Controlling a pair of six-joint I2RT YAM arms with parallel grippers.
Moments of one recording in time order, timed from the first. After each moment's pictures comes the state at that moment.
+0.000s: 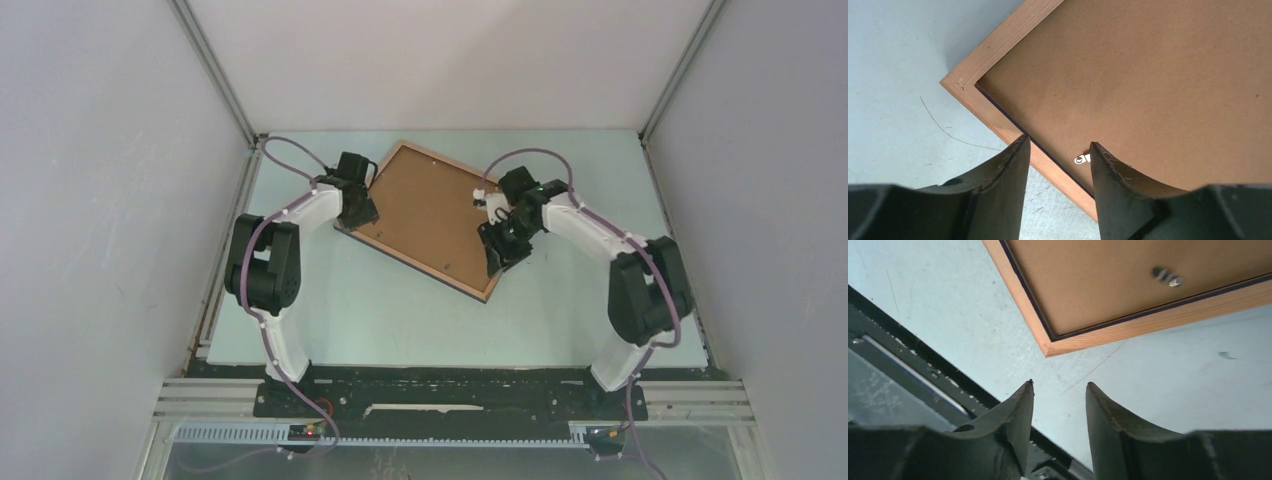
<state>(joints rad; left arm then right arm) -0.26 1.90 1.35 -0.54 -0.18 -0.65 0.43 1.77 1.31 -0.91 -0.40 -0.07</state>
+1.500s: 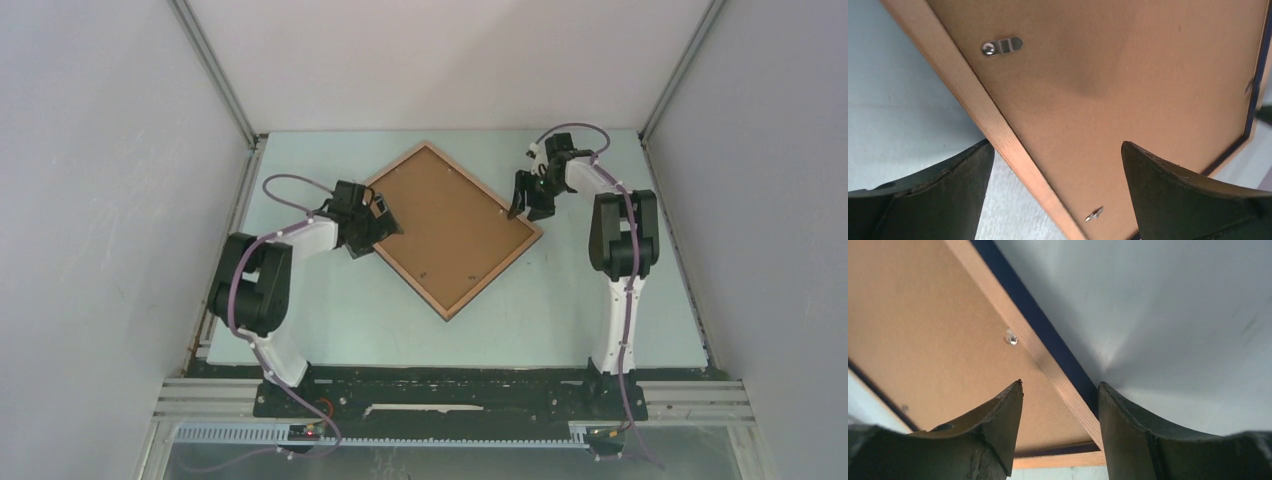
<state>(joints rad) -0.29 1.72 0.98 -0.17 0.12 -0.78 0.10 2.26 1.79 -0.73 -0.40 0.14</state>
